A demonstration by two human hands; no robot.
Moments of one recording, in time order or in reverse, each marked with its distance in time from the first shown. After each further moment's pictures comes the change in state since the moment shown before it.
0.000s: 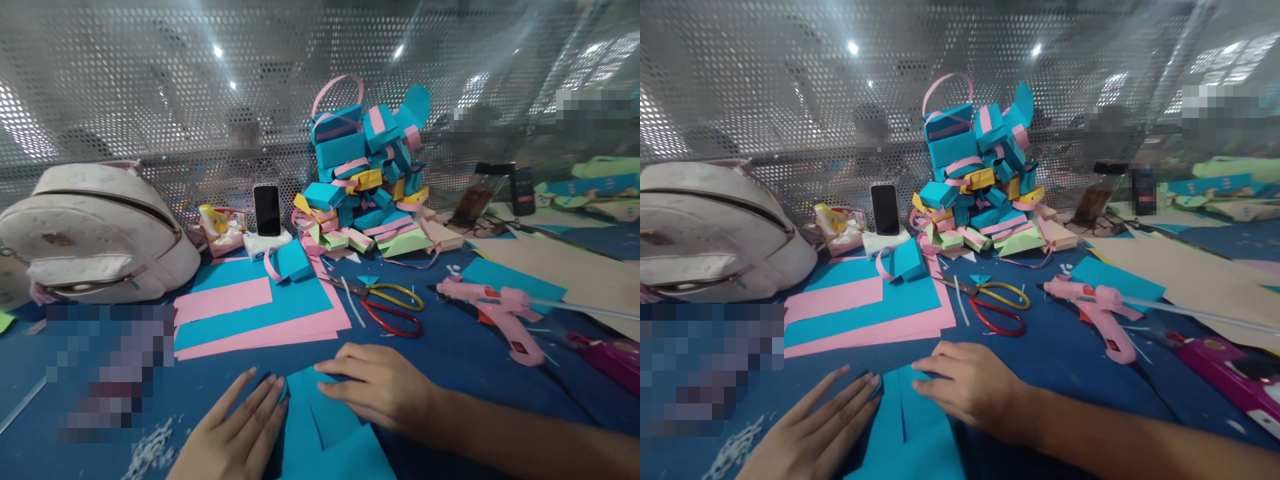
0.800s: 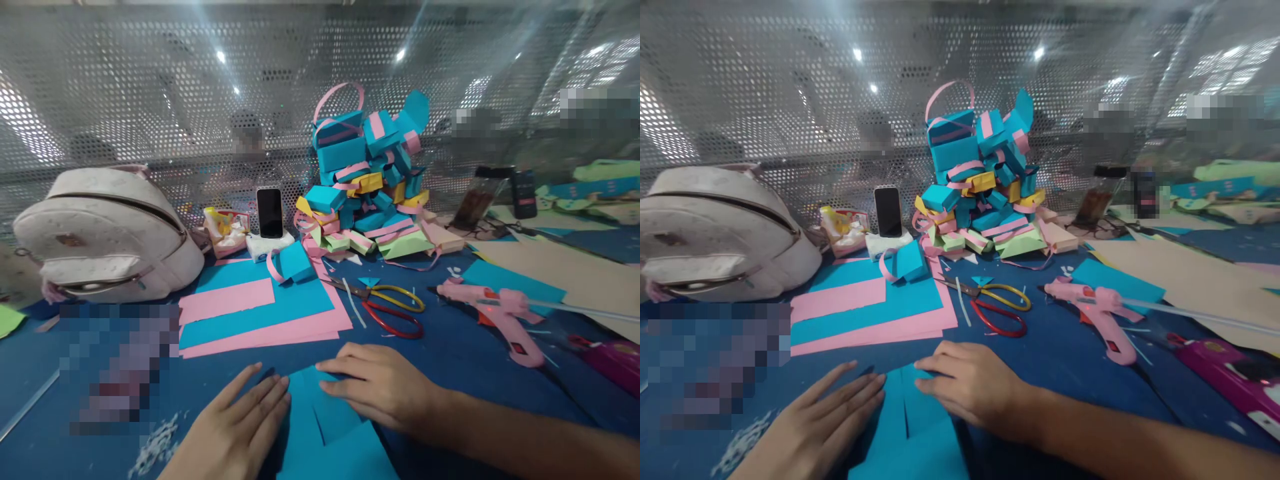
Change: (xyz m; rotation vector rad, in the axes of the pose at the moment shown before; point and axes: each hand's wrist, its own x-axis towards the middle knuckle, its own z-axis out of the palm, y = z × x) left_hand 0.003 0.003 0.006 -0.134 0.104 -0.103; right_hand 0.001 0.000 -0.003 0.035 0.032 -0.028
